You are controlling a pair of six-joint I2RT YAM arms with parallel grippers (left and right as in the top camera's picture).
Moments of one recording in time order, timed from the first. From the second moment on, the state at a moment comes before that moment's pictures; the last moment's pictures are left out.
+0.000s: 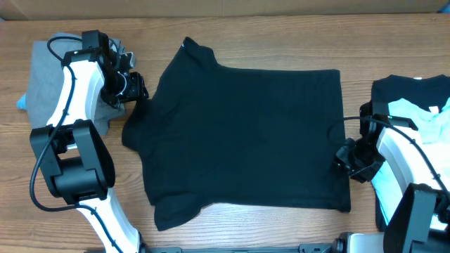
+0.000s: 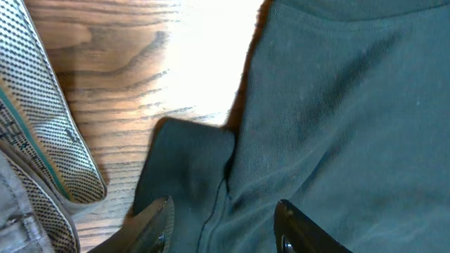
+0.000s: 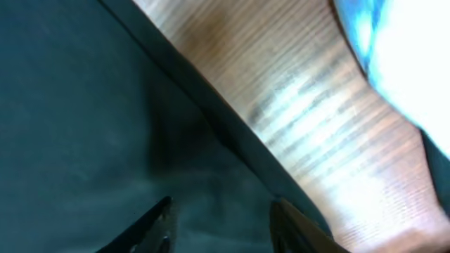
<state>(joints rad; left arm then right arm) 0.16 2.09 1.69 -1.00 0.27 0.06 -0.18 1.57 0.92 -1.03 0.00 0.56</state>
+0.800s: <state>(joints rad) 0.16 2.01 1.69 -1.23 0.30 0.13 -0.22 1.38 0.93 -1.04 -0.10 0.59</state>
